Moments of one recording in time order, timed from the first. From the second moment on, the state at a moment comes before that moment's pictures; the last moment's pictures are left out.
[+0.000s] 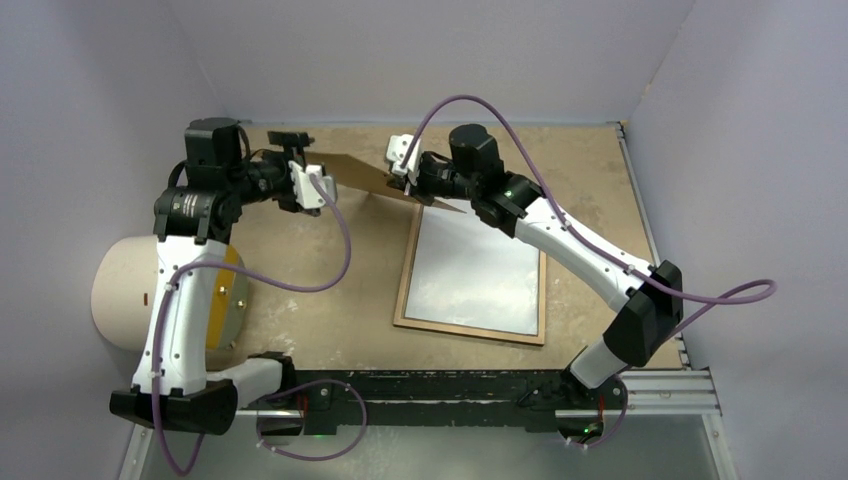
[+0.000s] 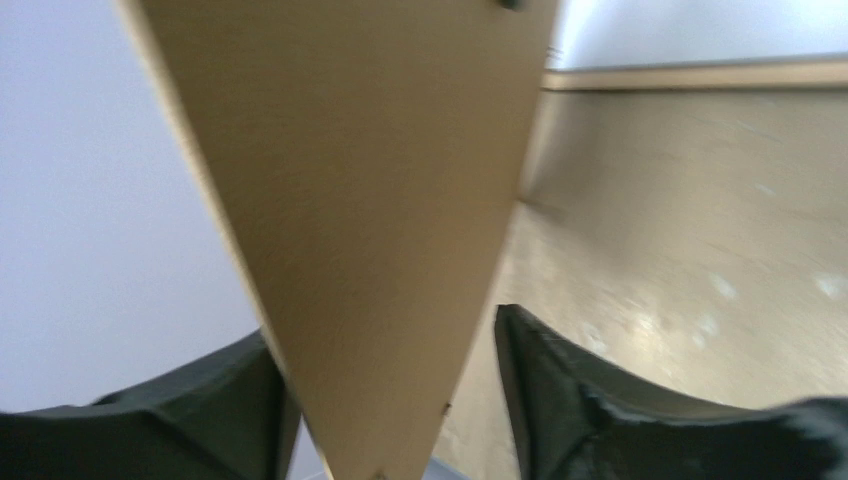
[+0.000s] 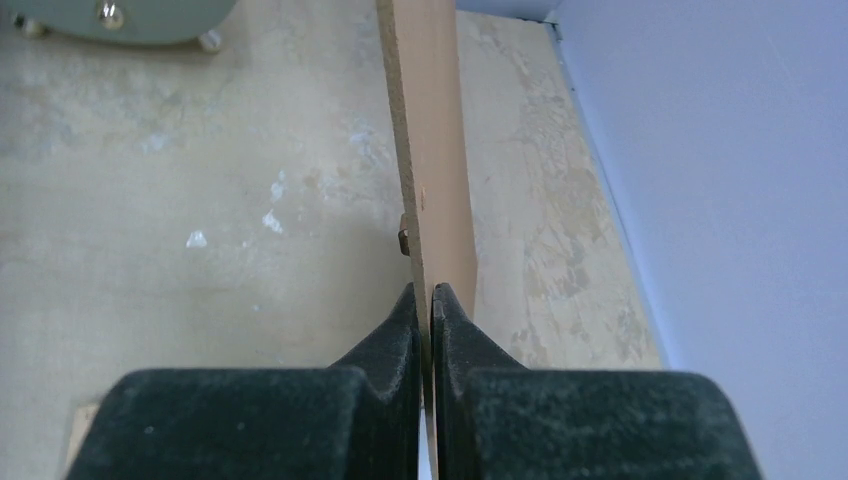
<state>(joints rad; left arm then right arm) -0.08 1.17 1.55 -0.92 0.68 1.36 0.74 1.58 1.50 -0.23 -0.47 -0.51</state>
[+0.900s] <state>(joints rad) -0.01 1.31 1.59 -0.43 0.31 0.61 0.34 1.61 1.32 0.20 -0.61 0.72</state>
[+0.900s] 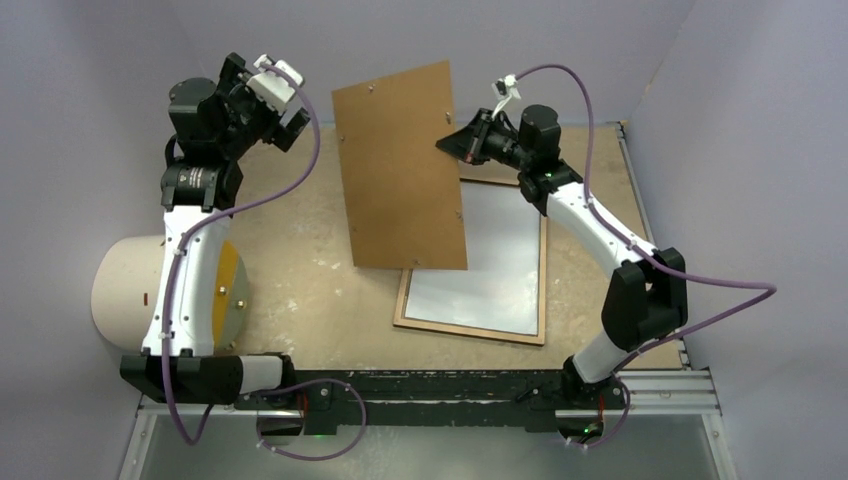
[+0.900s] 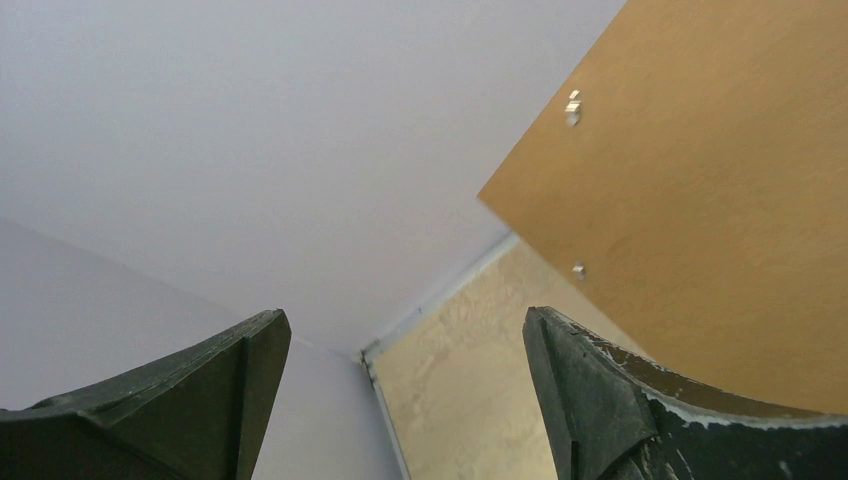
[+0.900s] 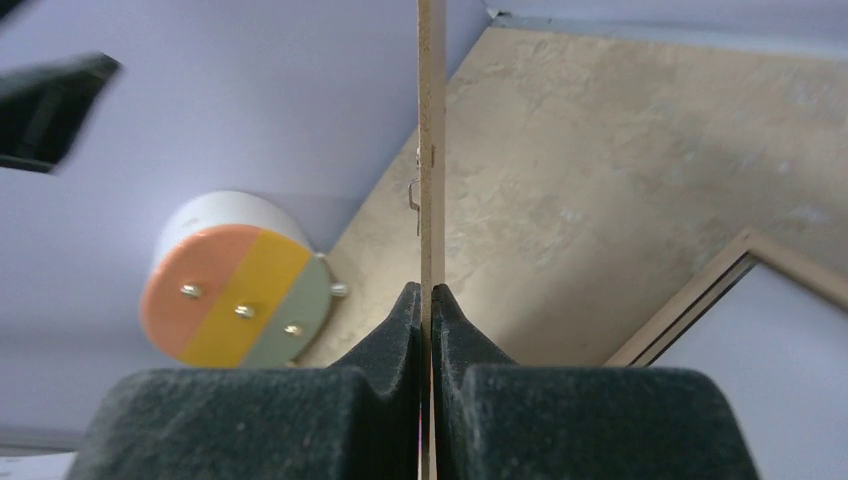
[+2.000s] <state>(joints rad) -0.04 1.61 1.25 -0.41 0.45 0.61 -0.22 1.49 1.15 -0.48 -0.90 0.58</state>
